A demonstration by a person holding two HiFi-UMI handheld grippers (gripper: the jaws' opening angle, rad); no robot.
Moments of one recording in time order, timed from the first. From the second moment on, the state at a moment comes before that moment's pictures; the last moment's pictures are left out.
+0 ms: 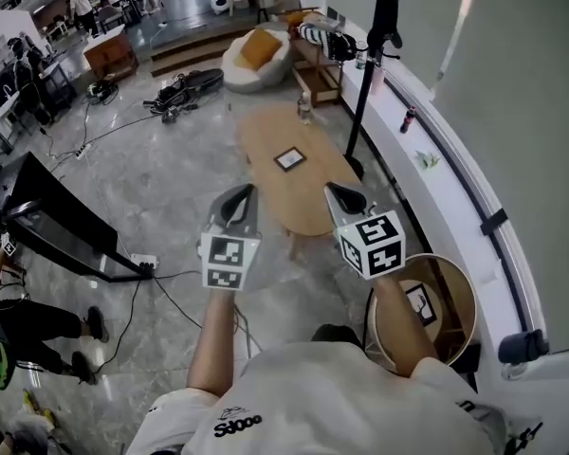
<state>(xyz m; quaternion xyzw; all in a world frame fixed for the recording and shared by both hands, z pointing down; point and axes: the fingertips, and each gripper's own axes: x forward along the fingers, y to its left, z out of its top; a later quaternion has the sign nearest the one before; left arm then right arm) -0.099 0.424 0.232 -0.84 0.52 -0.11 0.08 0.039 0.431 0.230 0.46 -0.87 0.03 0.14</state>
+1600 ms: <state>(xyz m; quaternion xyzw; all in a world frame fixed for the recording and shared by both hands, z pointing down) -0.070 0.049 0.267 -0.84 0.52 -0.14 0.04 0.076 0.051 0.262 0.46 -0.87 0.07 0.16</state>
